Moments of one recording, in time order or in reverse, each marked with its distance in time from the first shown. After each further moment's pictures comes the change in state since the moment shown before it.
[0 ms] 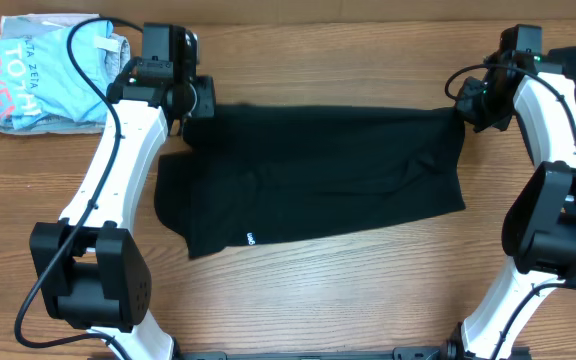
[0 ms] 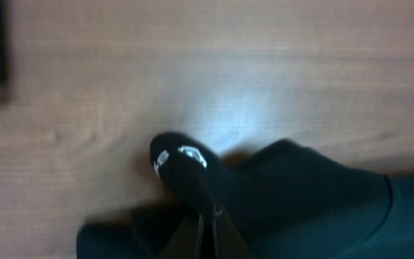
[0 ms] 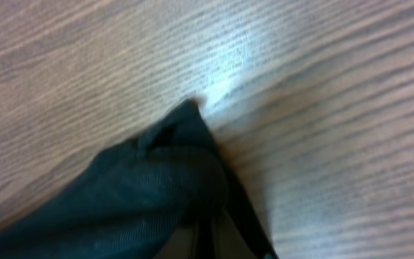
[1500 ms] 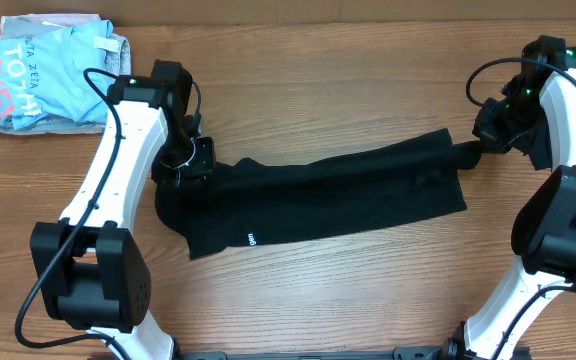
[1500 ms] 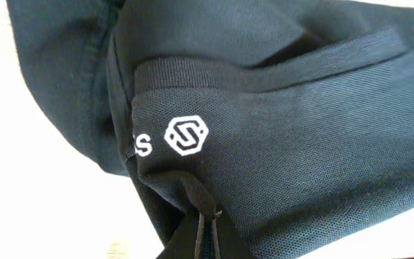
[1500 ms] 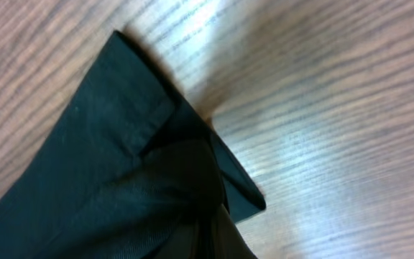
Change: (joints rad) left arm 0.000 0.000 -0.025 -0.600 0.121 -0.071; right arm -0.078 0.000 0.074 -0.385 0.002 -0.001
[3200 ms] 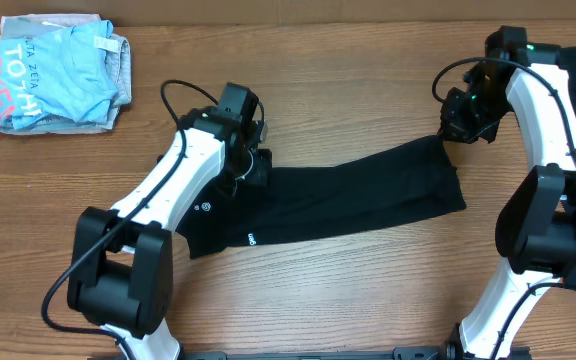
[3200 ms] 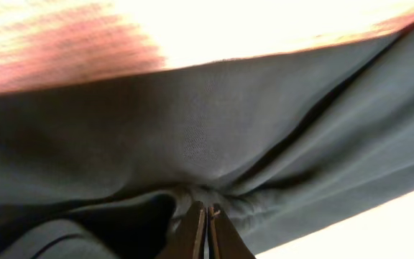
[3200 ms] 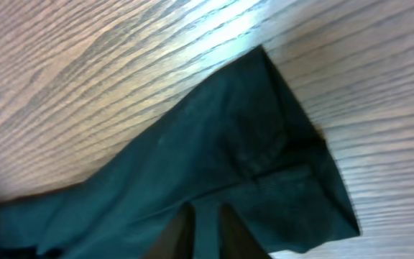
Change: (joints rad) left arm -0.227 0.016 -0.211 0.472 0.069 -0.031; right arm 0.136 0.000 0.001 0.078 -0.129 0.002
